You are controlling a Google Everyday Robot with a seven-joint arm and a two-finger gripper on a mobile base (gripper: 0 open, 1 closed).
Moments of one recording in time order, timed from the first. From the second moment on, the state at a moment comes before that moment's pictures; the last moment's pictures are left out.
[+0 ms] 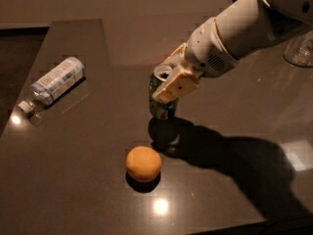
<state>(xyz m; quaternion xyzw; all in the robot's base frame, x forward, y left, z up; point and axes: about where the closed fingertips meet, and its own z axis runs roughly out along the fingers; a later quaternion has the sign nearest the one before) 0.490 -0.035 0.950 -0.60 0.70 0.20 0.32</state>
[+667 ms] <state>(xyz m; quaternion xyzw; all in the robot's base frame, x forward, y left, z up) 0.468 -0.023 0.927 -0.64 0.67 0.22 0.30</state>
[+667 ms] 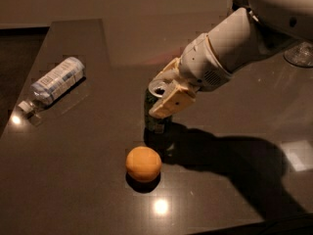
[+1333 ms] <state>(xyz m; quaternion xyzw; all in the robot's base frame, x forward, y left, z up) 0.456 -0.025 0.918 -0.65 0.66 0.22 0.30</state>
